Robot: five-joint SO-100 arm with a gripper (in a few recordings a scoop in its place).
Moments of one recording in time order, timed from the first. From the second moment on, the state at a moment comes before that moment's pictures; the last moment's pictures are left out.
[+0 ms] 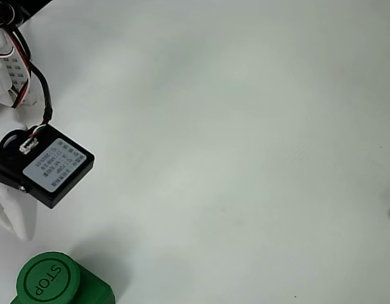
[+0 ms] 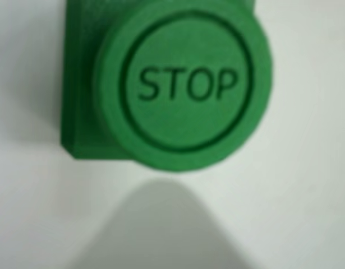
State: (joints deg) arm 30.6 109.3 98.0 82.9 -36.3
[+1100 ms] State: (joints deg) arm 29.1 93.6 89.6 83.1 -36.7
